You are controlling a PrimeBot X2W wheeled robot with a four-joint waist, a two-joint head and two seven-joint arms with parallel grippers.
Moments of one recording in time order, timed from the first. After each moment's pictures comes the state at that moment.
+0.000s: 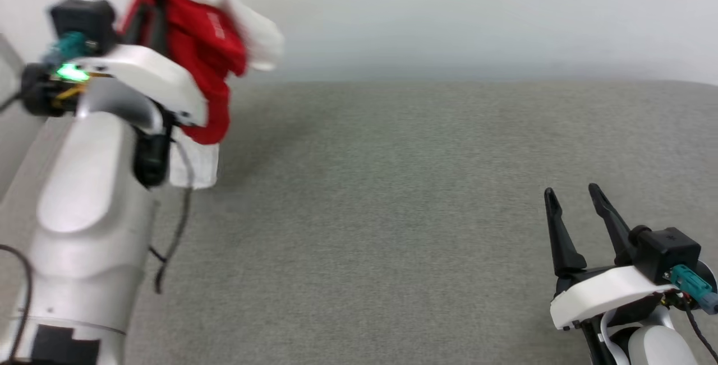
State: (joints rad) left arm -0.87 0.35 -0.24 0.65 -0.41 -0.02 -0.10; right arm -0.10 -0.05 0.01 0.09 0.12 0.13 -0.10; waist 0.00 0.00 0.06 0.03
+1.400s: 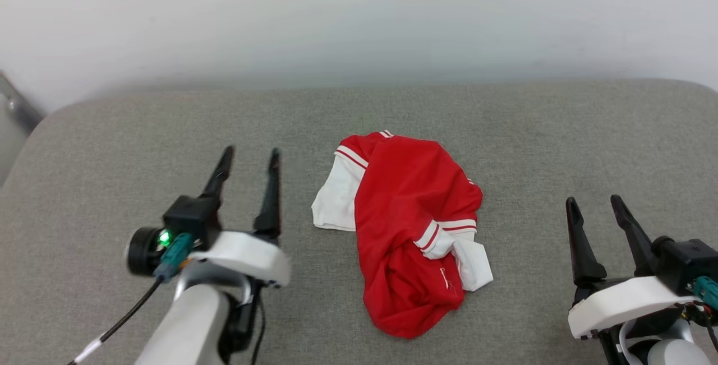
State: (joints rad) left arm -0.34 0.20 -0.37 0.22 -0.39 0.13 -0.25; right arm -0.05 -0.05 -0.05 0.04 0.13 0.13 -0.08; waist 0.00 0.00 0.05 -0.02
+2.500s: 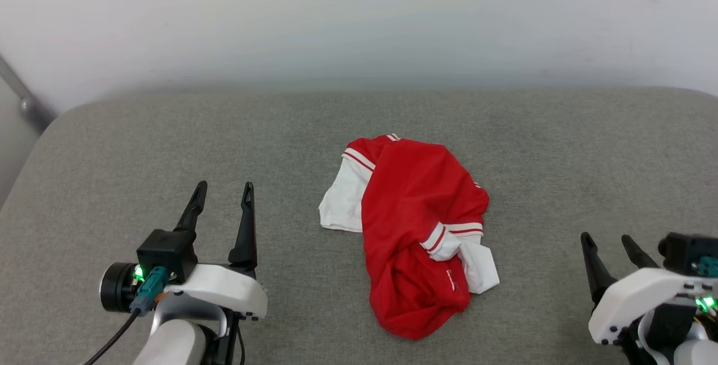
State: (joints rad) left arm -0.17 0.30 -0.34 0.12 -0.41 0.20 -0.21; right arm -0.02 -0.05 -0.14 0.07 0.16 0.13 0.18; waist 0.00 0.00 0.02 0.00
